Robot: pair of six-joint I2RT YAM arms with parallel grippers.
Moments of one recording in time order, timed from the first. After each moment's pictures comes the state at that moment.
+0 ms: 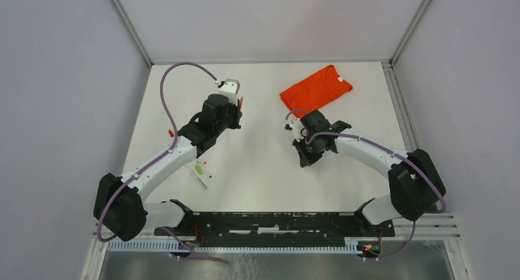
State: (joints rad) left arm -0.57 1.27 0.93 -0.13 -0.19 -0.20; right arm 0.61 1.48 0.93 -0.65 -0.22 -0.03
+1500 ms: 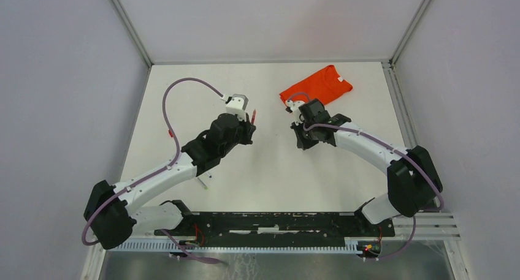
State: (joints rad) left arm -0.79 1.17 0.81 -0.05 -0.26 -0.40; right arm 0.59 1.48 1.00 -0.52 -0.06 0.05
